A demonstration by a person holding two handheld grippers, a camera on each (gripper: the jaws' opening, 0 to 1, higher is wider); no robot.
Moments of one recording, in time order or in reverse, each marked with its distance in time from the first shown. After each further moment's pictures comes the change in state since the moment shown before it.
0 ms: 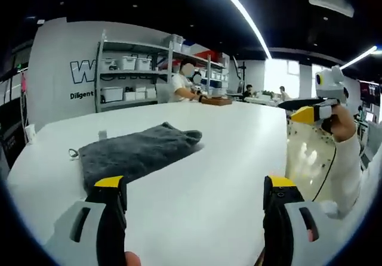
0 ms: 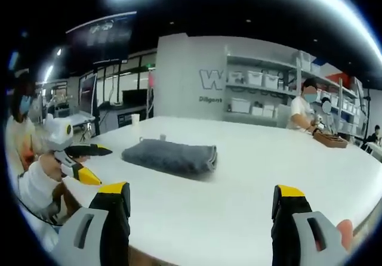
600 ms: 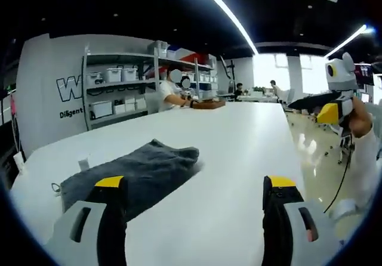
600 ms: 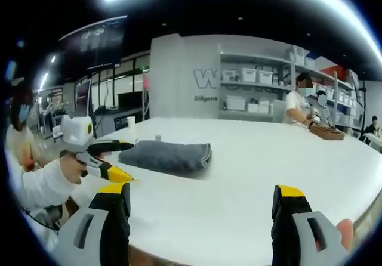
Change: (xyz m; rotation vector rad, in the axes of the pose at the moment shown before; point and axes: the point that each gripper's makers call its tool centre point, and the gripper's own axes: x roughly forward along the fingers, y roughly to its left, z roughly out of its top) left arm 0.081 -0.005 0.031 0.123 -0.041 -0.042; right arm -0.008 -0.014 -0.004 0.050 0.005 -0.023
